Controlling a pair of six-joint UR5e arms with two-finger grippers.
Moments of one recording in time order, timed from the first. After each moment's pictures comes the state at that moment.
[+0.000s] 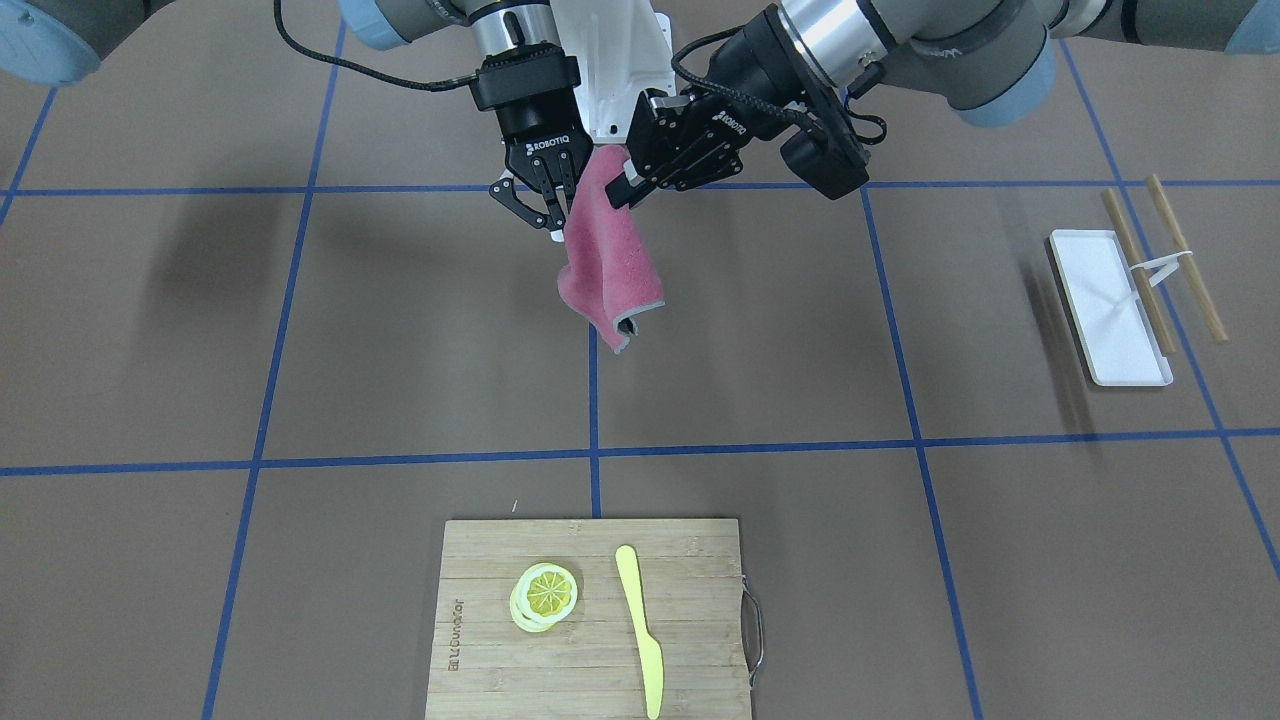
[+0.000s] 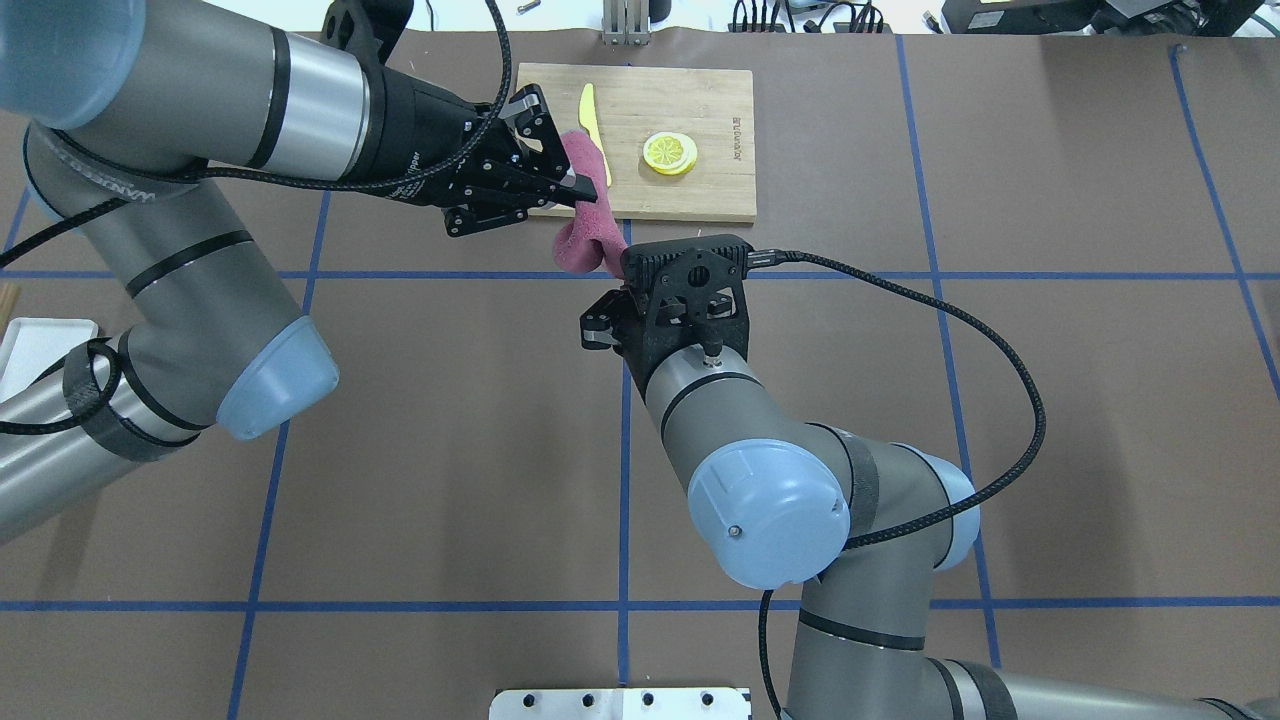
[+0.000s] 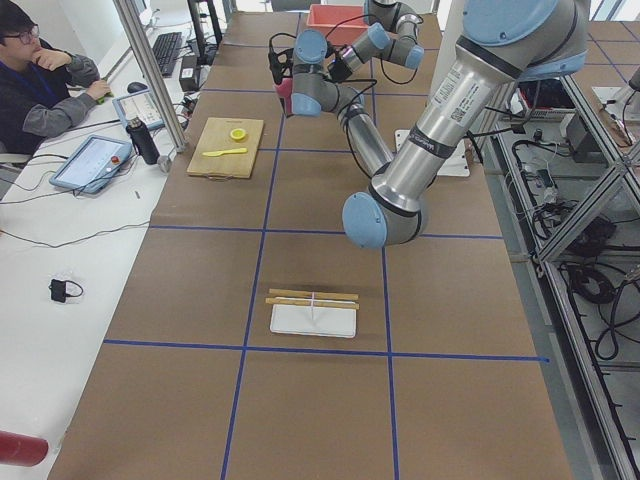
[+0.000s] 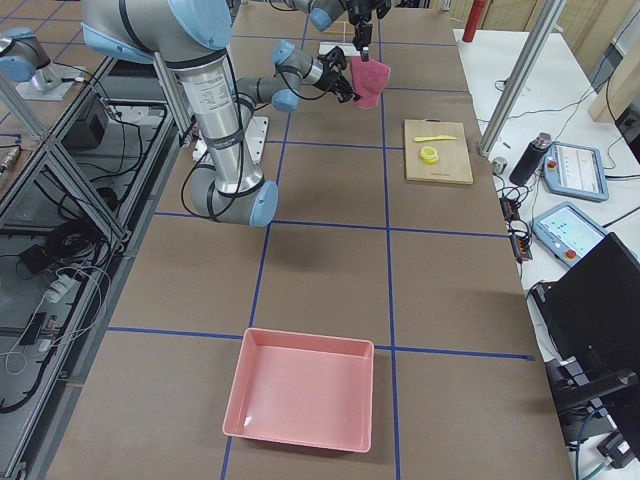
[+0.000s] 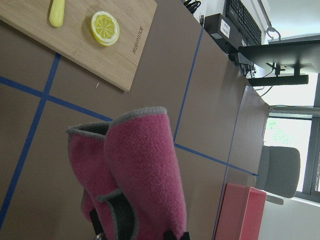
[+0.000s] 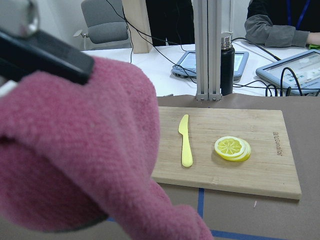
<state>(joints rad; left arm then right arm) -0.79 -2.21 -1.80 -2.33 -2.15 -1.86 0.29 -0.97 1.89 -1.25 0.96 1.12</state>
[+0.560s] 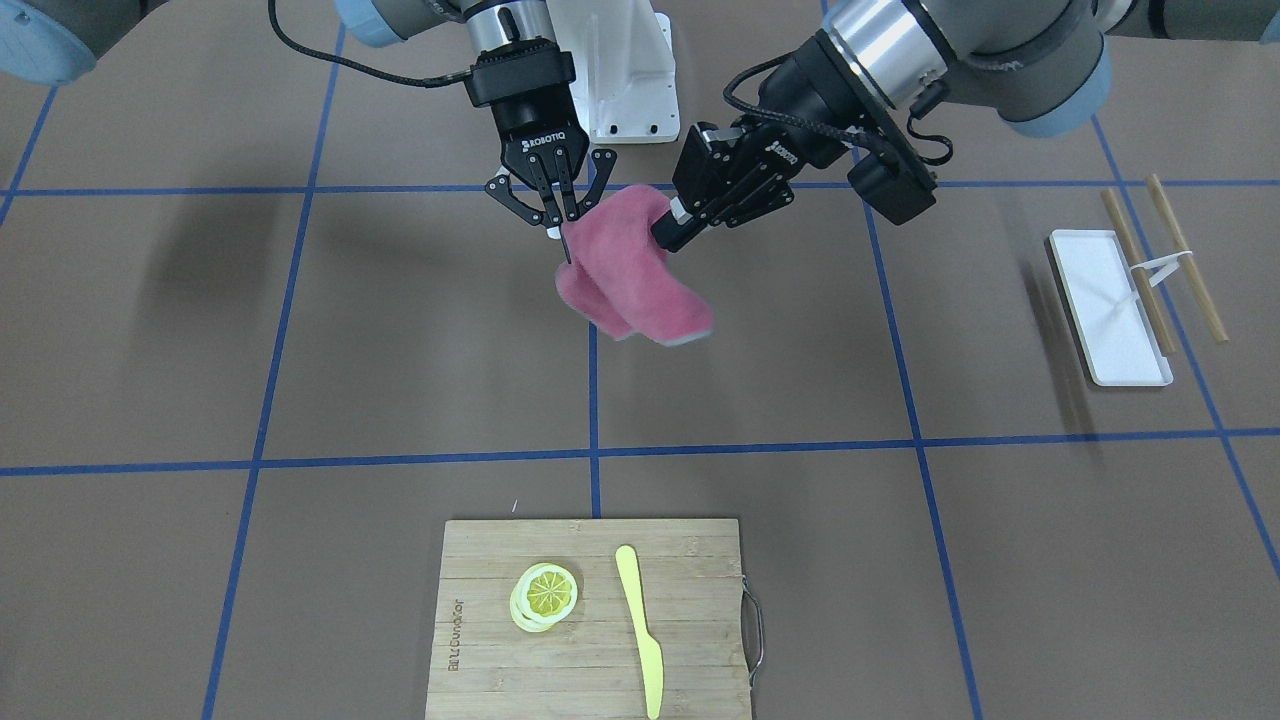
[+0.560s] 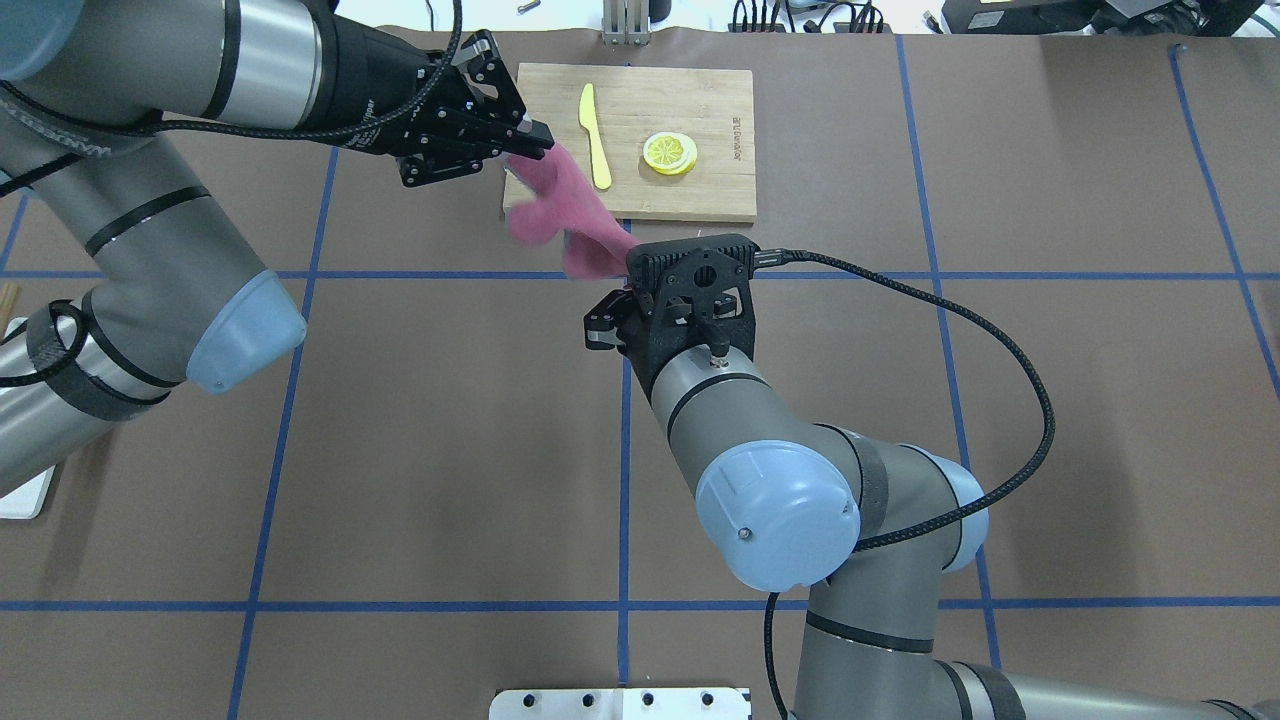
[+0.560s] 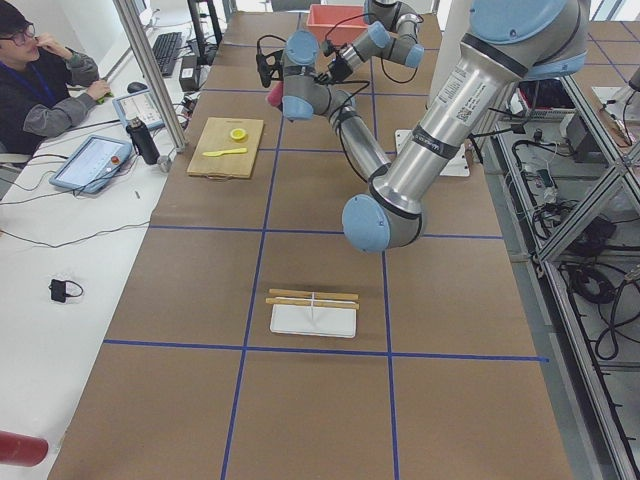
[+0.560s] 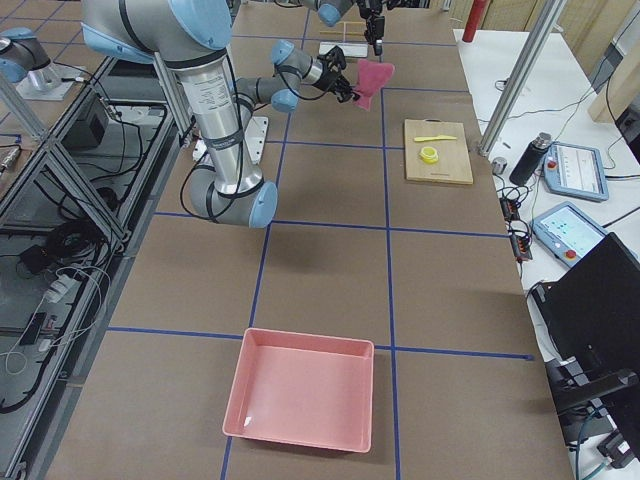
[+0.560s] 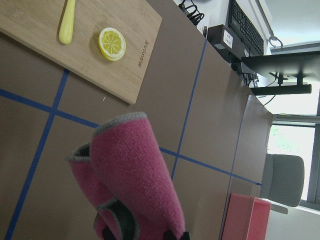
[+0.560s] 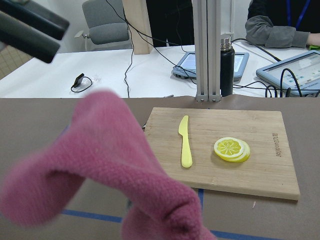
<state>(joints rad) -0.87 -2.19 -1.78 -2.33 -2.15 -1.80 0.29 -0.98 1.91 -1.25 0.96 1.12</state>
